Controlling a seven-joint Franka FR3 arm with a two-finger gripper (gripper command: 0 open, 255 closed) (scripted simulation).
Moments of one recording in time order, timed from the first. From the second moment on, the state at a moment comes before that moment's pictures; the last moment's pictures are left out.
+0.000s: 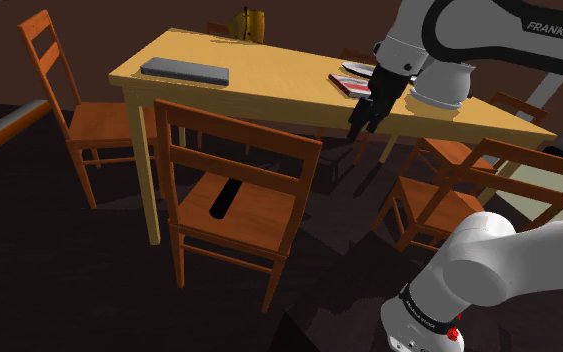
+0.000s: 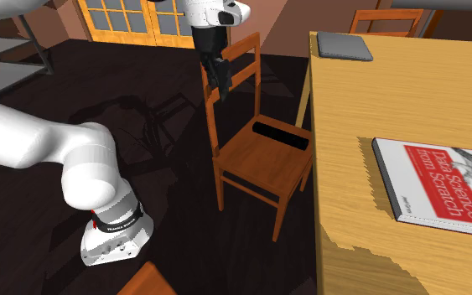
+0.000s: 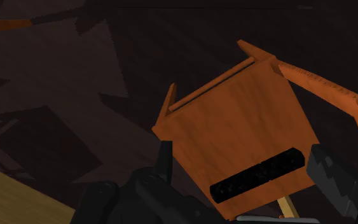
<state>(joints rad) 0.02 -0.75 0.03 -2.32 0.00 1.66 0.04</state>
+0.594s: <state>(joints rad) 0.00 -0.55 0.15 -2.33 0.04 1.84 0.27</state>
